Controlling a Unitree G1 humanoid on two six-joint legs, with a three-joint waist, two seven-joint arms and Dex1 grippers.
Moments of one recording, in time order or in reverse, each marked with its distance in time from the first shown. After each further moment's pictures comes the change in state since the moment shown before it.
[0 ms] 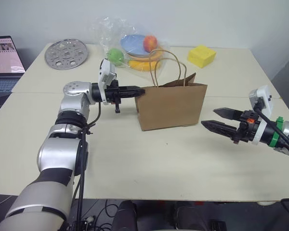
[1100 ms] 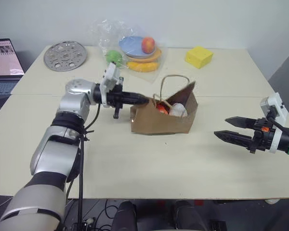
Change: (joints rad) left arm 0.069 0.069 -0.308 -0.162 -0.229 0.034 -0.076; right arm 0.138 -0.135 -0.106 0.009 -0.040 0.033 0.165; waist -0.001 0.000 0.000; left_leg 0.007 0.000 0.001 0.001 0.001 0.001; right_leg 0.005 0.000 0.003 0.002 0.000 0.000
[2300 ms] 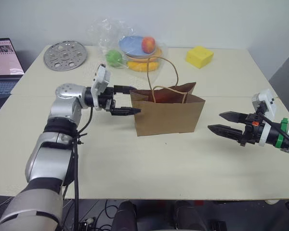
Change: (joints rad) left arm 0.115 0.020 0.158 -0.112 0.073 0.107 0.011; right arm -0.110 0.091 0.103 0.061 -0.119 -0.038 0.015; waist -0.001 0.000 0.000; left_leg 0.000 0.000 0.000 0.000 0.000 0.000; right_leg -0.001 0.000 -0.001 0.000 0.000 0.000
